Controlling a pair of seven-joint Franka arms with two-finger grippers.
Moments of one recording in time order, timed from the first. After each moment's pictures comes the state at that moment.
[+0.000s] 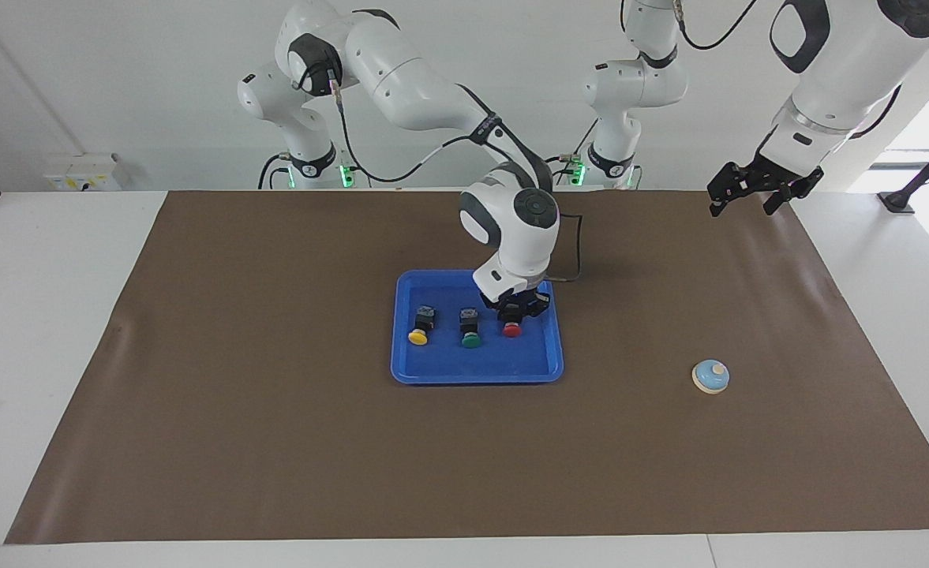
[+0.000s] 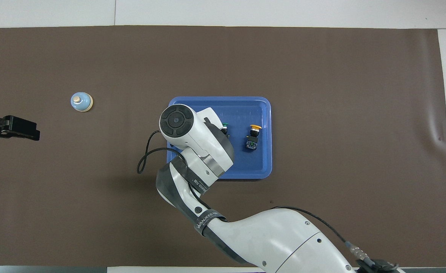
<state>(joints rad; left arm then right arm) -0.02 -0.08 -0.02 -1.71 -0.01 1.56 0.01 0.76 0.71 -0.04 -1.37 0.04 2.04 0.96</state>
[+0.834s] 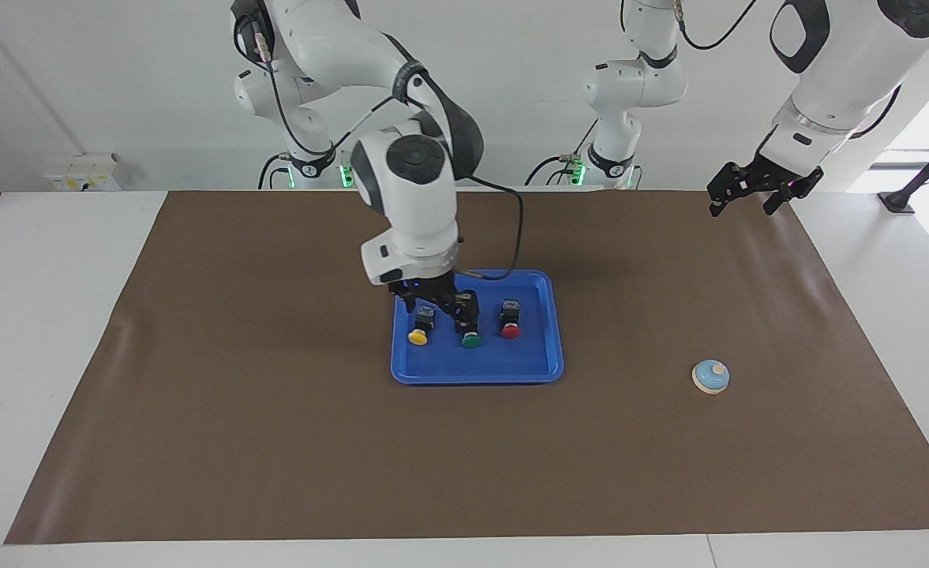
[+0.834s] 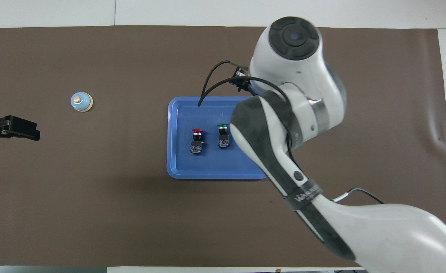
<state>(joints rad) -0.02 -0.08 -0.02 -1.71 -0.01 1.56 0.01 0.44 0.42 -0.07 -1.34 0.04 1.81 0.83</state>
